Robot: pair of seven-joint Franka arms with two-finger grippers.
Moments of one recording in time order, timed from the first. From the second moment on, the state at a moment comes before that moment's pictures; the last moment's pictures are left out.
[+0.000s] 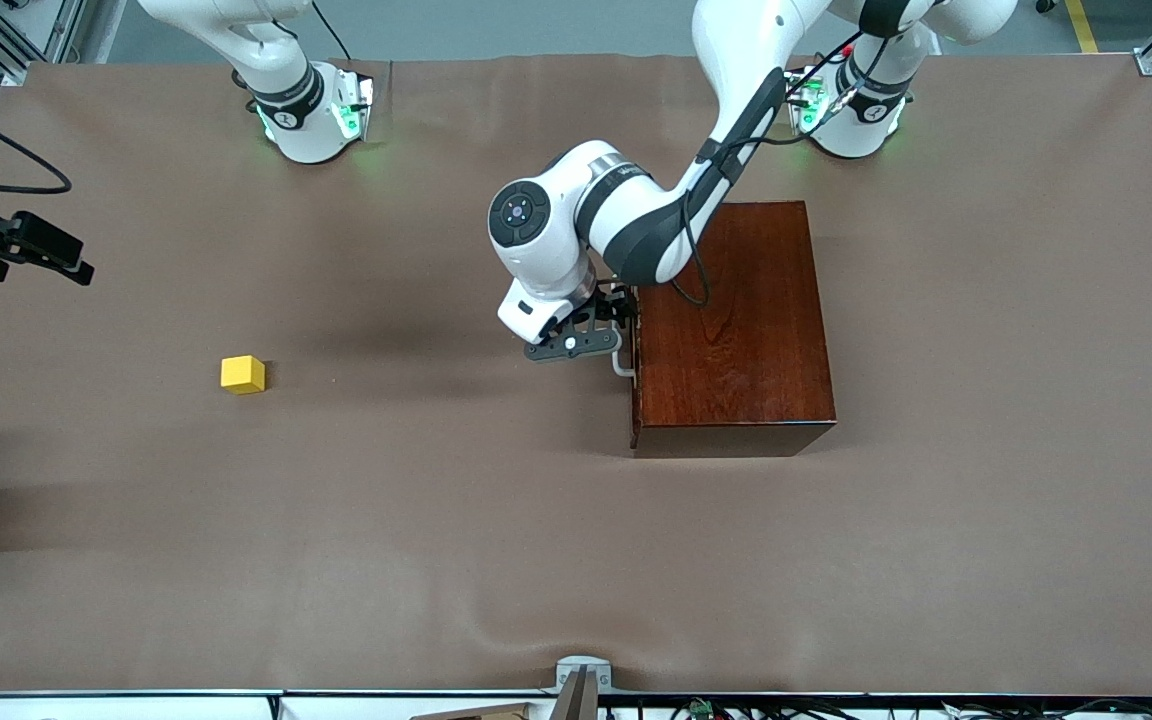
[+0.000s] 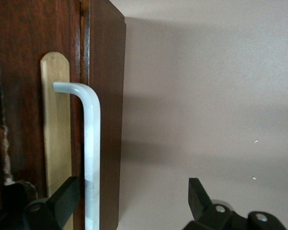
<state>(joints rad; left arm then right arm) -0.90 0.76 0.05 -1.23 0.06 1.81 -0.94 0.05 -0.01 -0.10 -1.58 0.03 1.56 0.02</state>
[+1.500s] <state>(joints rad) -0.92 0.78 0.04 -1.23 0.05 1.91 -1.10 0.05 -0.01 -0.10 -1.58 0.03 1.56 0.02</state>
